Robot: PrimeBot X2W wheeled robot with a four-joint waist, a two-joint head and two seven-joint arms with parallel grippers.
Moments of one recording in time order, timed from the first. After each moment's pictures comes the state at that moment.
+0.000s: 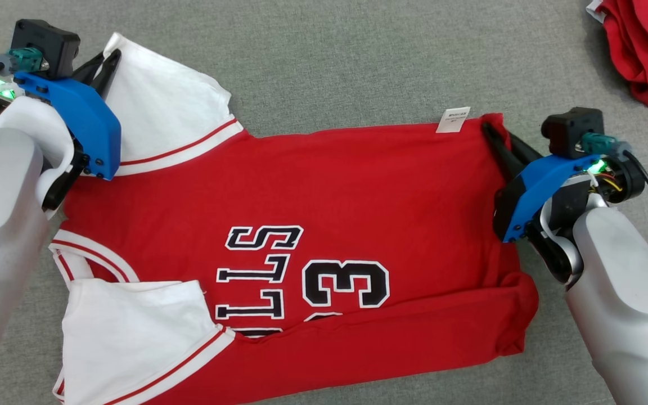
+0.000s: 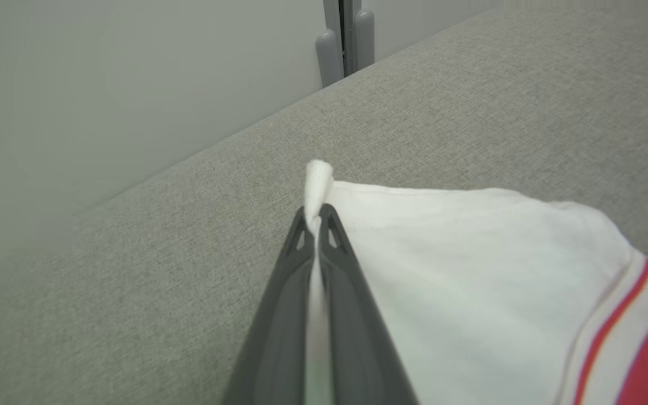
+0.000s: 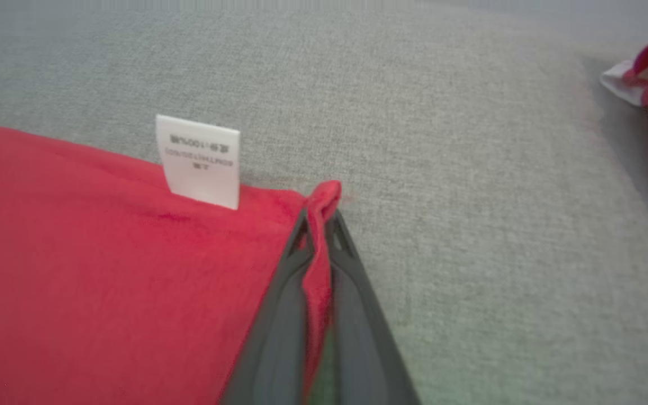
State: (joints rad) left arm -1.17 0.43 -0.85 0.92 -0.62 -0.13 0.01; right arm -0.70 -0.26 0.28 0.54 0.28 0.13 0.15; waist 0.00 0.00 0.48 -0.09
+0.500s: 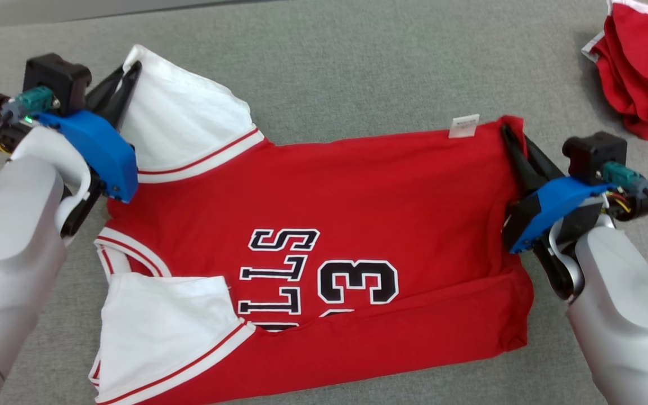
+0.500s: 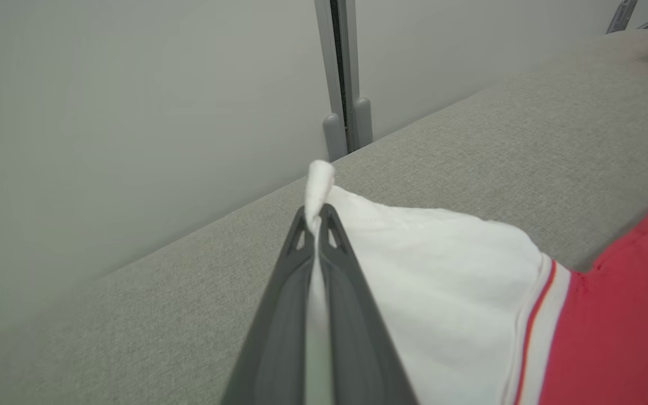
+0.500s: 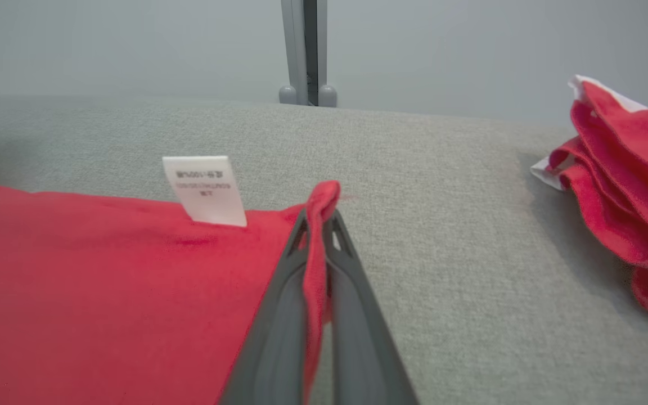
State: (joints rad) left arm -1.11 0.43 -0.86 0.89 -0.64 -0.13 -0.16; right arm -0.67 -0.24 0.22 0.60 0.26 0.13 -0.07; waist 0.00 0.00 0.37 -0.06
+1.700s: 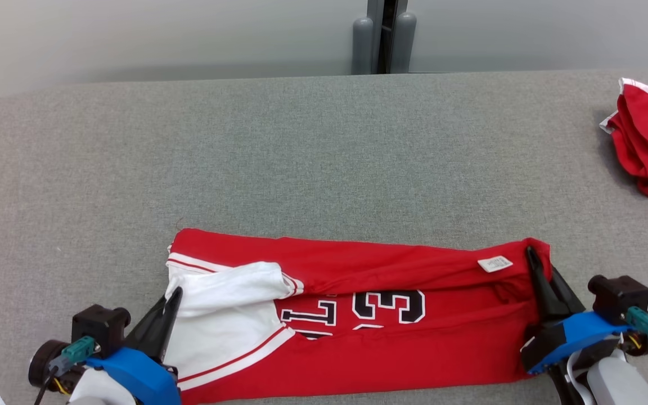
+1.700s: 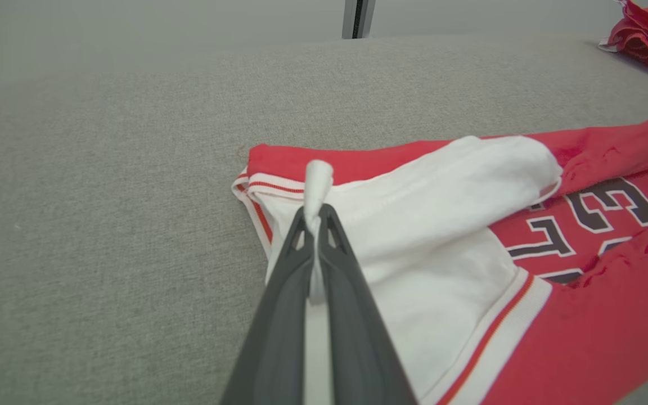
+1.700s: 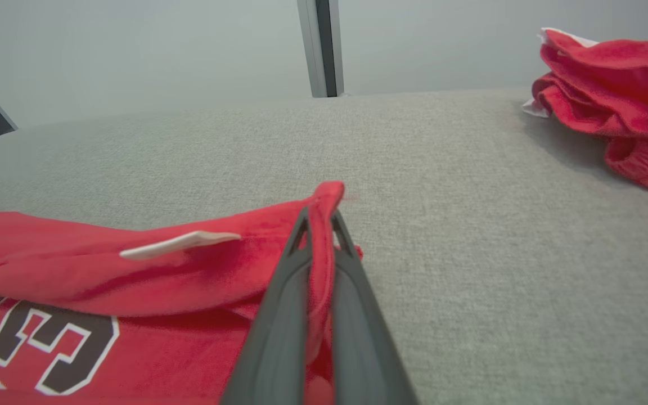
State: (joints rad) left arm -0.38 0.61 -0.84 0.25 -0.83 0.19 -0.20; right arm -0.28 -0.26 0.17 0.52 0.32 0.13 -0.26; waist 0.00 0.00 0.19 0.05
